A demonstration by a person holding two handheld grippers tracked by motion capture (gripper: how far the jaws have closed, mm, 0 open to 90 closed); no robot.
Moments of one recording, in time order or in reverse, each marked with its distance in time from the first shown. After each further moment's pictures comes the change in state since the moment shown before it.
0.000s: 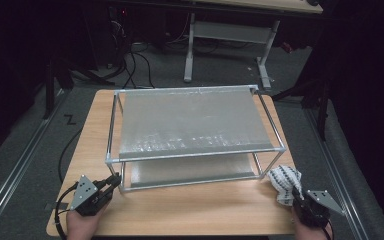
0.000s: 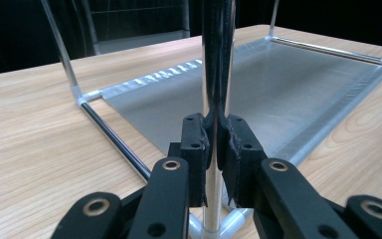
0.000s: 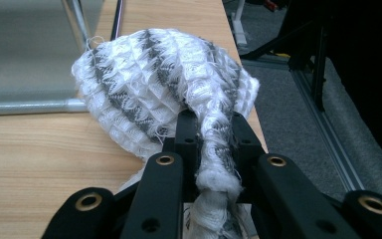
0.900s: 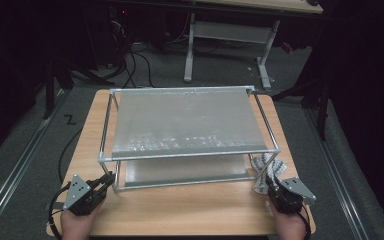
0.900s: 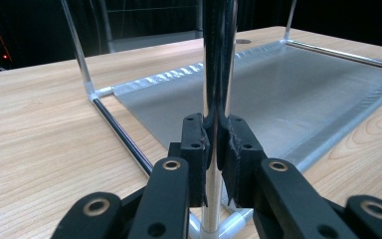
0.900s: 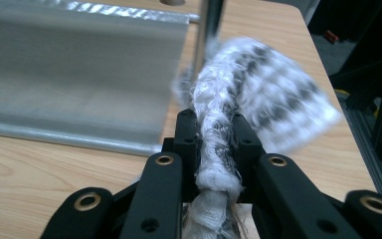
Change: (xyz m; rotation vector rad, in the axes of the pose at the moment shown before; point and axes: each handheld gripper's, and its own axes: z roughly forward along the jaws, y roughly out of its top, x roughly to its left) left arm 0.010 -0.003 -0.007 -0.002 0.039 -0.024; right arm 0.058 0.025 0.019 -0.065 0.190 -0.122
